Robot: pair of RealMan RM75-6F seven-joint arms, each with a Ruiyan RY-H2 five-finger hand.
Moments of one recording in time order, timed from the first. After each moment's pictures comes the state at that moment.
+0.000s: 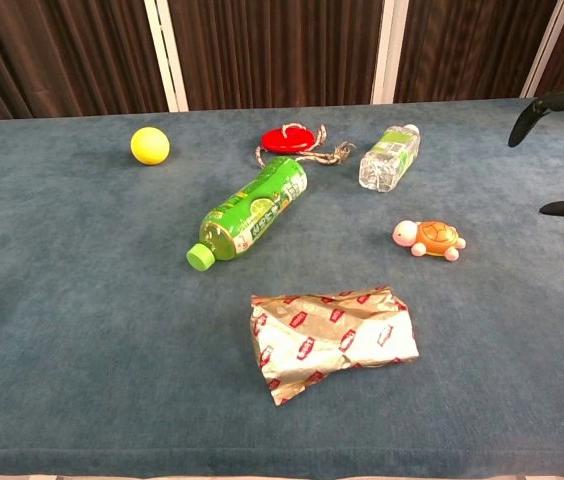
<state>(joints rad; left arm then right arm) -0.11 -1.13 0.06 -1.59 1.65 1.48 0.14 0.38 -1.35 0.18 -1.54 -1.44 1.18 -0.16</state>
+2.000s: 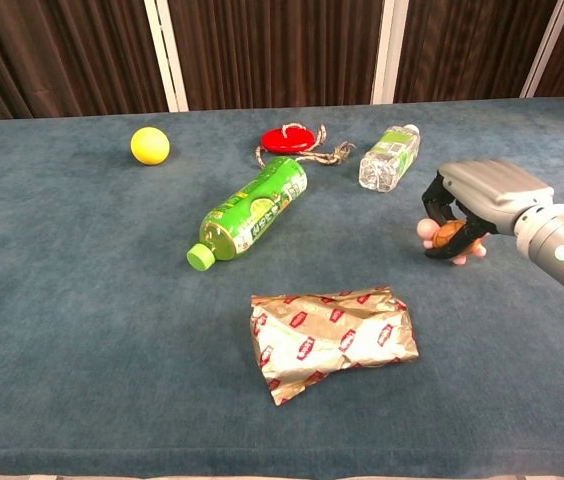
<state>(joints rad) -0.08 -1.10 0.04 -1.59 1.64 1.52 0.04 0.62 -1.83 0.19 -0.96 -1.27 1.08 -0.22</state>
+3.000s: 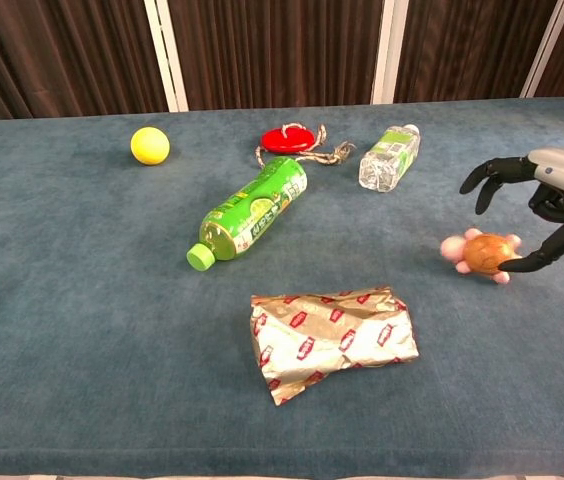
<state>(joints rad) -0.09 -1.10 0.04 -1.59 1.64 1.50 0.06 0.49 -1.46 0.06 -1.37 -1.38 1.12 0.01</state>
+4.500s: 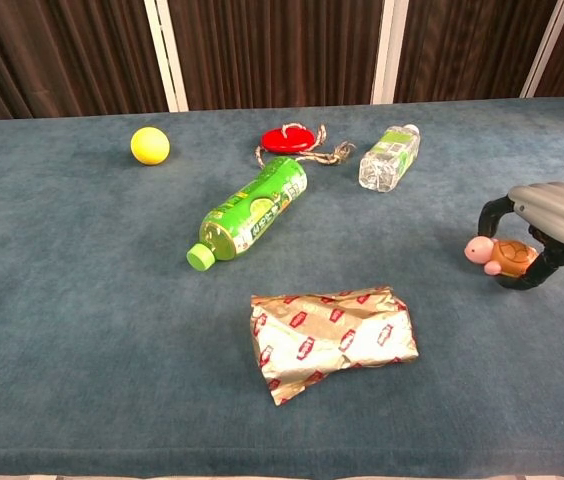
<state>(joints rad) -0.08 -1.10 0.04 -1.60 1.63 1.50 0.06 0.49 -1.63 0.13 -1.27 -1.14 1.09 -0.40</state>
